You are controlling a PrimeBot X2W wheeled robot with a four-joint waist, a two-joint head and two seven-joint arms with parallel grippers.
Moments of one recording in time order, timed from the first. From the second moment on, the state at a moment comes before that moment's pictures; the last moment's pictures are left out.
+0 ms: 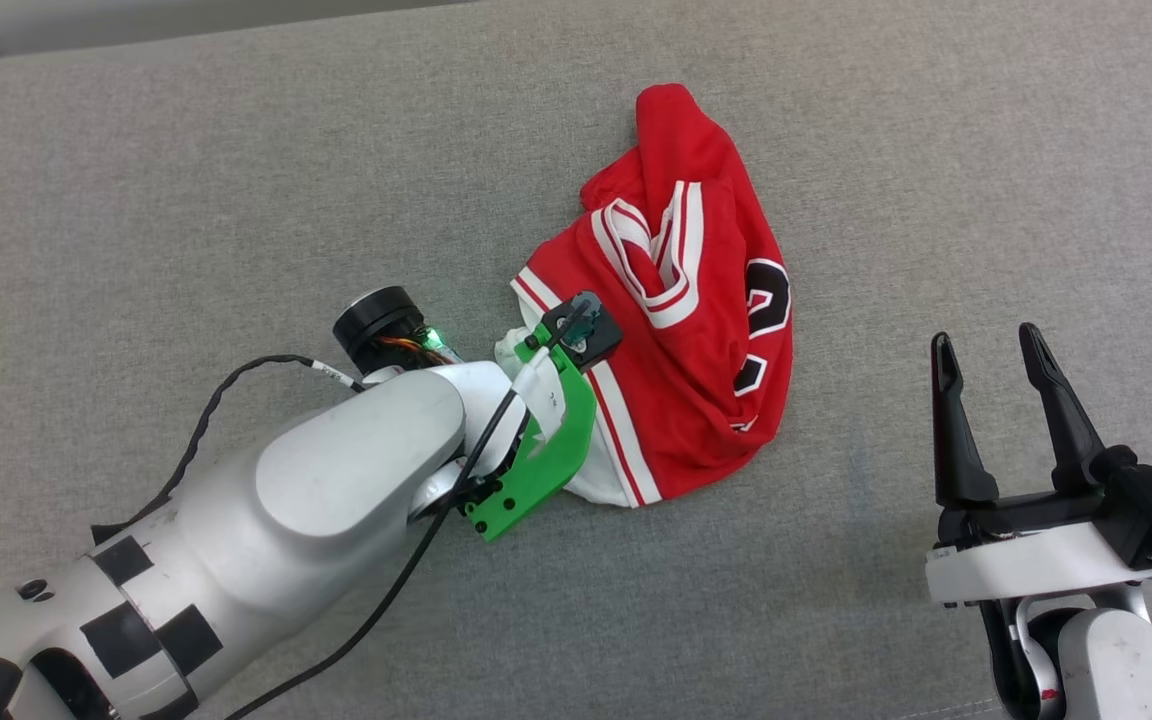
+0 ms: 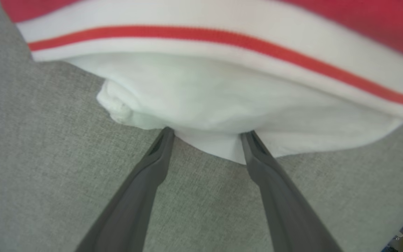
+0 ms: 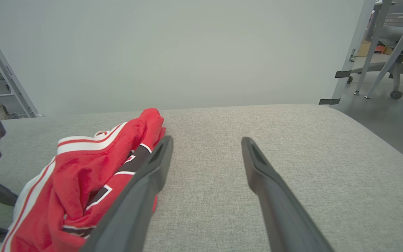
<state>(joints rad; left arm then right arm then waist) -0.98 0.39 -1.26 0.41 -0.76 -0.13 0.72 -0.09 -0.05 0.01 -0.06 0.11 0.13 -0.26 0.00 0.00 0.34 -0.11</state>
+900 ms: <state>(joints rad) -1.10 0.52 -1.23 0.31 -0.79 -0.13 0.24 -0.03 -0.05 -0.02 -0.05 0.11 0.13 -0.26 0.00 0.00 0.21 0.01</state>
